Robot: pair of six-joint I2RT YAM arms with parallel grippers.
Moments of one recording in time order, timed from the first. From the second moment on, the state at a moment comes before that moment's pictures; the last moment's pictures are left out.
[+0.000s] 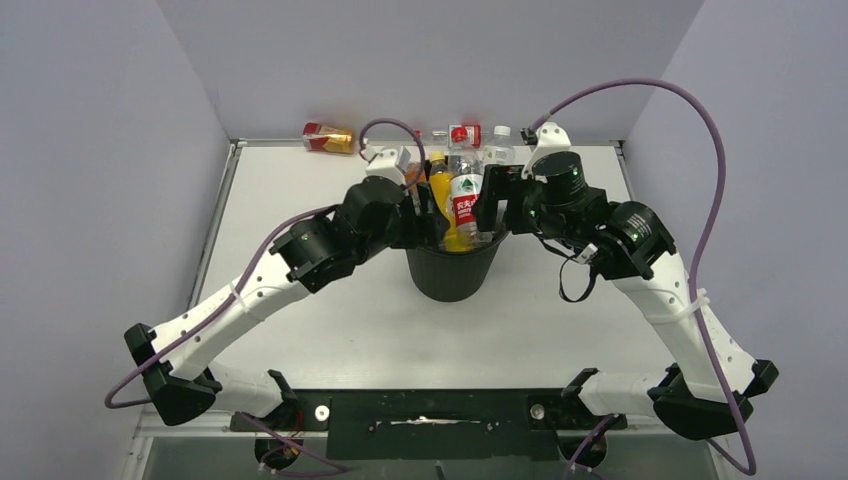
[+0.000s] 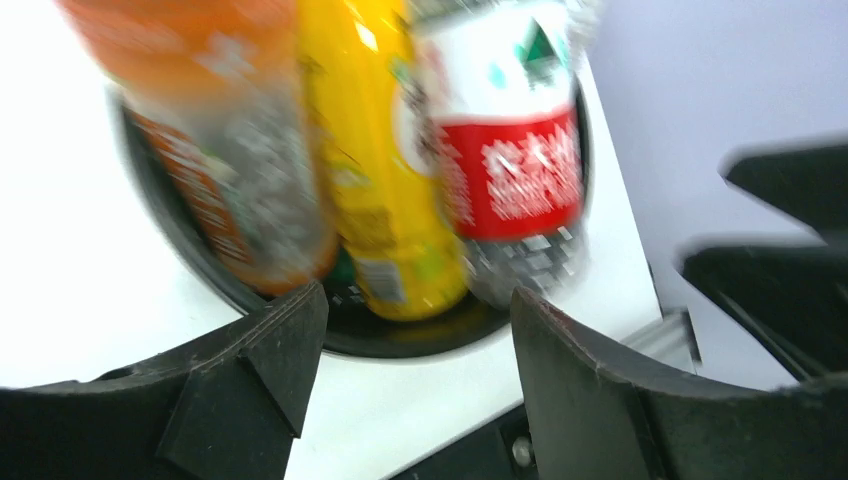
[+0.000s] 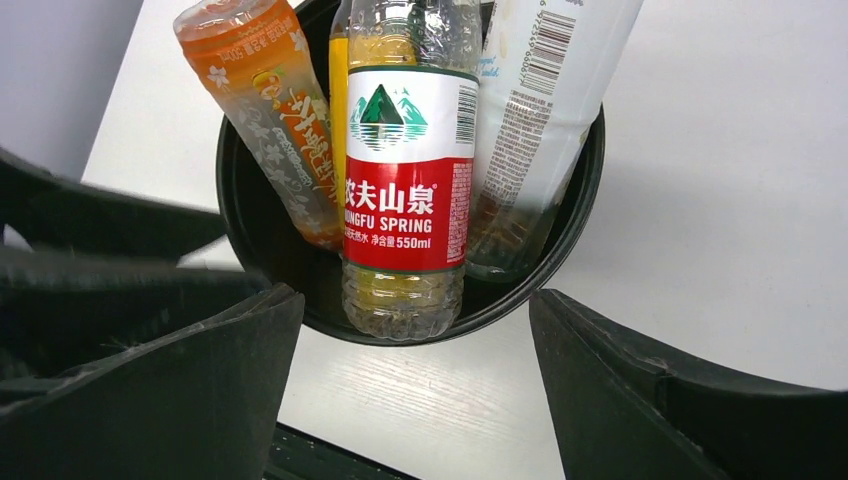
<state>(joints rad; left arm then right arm) -0.98 1.33 1.48 -0.64 -0.31 -0.75 0.73 1.25 1.71 -1.03 0.27 0.44</state>
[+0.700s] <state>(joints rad) -0.09 1.76 1.62 -0.46 -0.02 -0.63 0.50 1.19 1.71 -1.07 0.17 0.45</state>
